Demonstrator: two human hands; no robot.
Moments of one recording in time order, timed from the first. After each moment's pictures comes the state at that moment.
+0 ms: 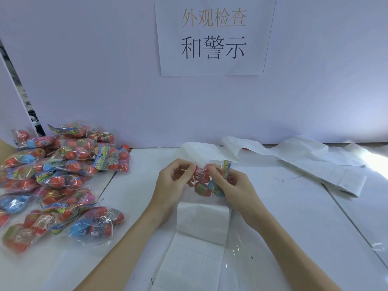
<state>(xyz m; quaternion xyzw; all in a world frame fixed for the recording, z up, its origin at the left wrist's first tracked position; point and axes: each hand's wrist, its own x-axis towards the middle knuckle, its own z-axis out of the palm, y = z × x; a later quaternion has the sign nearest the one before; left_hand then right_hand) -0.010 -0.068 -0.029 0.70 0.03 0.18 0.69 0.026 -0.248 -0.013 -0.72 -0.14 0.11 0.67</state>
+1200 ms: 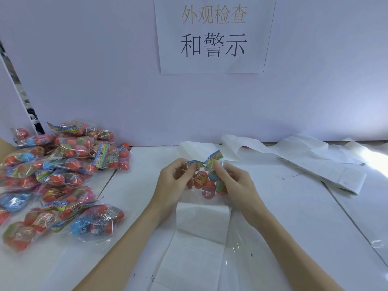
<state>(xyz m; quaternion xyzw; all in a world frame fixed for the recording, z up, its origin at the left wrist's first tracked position) -0.010 -0.071 -0.029 0.71 0.04 0.16 0.69 0.024 -0.248 -0.010 -0.69 -0.15 0.11 0.69</state>
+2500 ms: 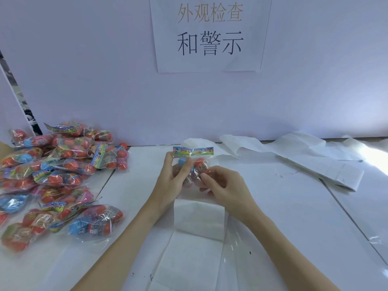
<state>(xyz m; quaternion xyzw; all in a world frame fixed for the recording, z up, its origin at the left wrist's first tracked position) -0.010 -0.070 -0.026 0.67 0.01 0.14 0.73 0.022 -0.242 -0.019 -0.77 -0.22 0.06 0.60</state>
